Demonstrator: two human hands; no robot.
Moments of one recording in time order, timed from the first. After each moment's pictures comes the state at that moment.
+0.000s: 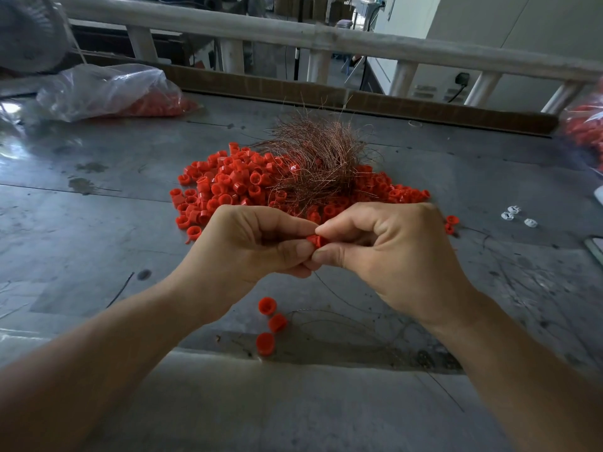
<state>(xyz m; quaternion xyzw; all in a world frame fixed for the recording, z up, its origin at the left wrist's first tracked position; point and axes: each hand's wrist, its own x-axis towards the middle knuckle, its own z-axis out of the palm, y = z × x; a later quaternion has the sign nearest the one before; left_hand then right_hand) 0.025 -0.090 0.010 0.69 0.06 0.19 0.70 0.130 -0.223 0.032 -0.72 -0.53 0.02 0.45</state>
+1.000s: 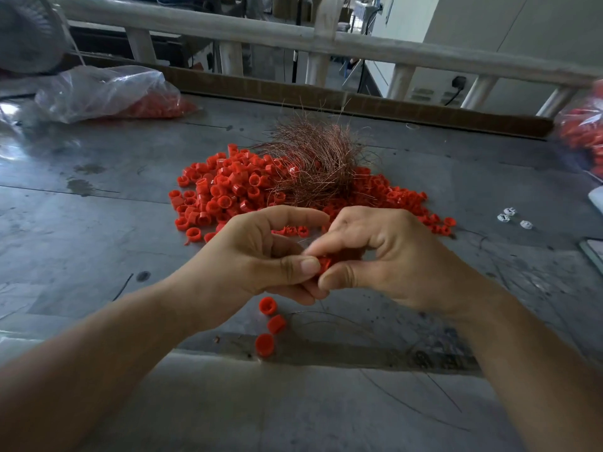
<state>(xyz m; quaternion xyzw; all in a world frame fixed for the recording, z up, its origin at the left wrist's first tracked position) 0.023 -0.088 0.011 0.64 0.03 0.07 0.77 0.144 -0.225 0.036 -0.67 -0.62 0.14 0.39</state>
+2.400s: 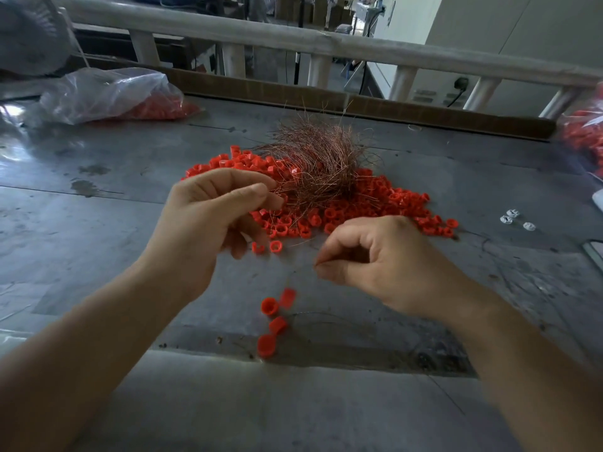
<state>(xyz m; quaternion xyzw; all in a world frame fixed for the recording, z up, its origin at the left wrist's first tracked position) 0.024 -0.070 0.023 0.63 0.18 0.29 0.70 0.140 -0.223 0.031 -0.74 -0.56 0.14 0.34</state>
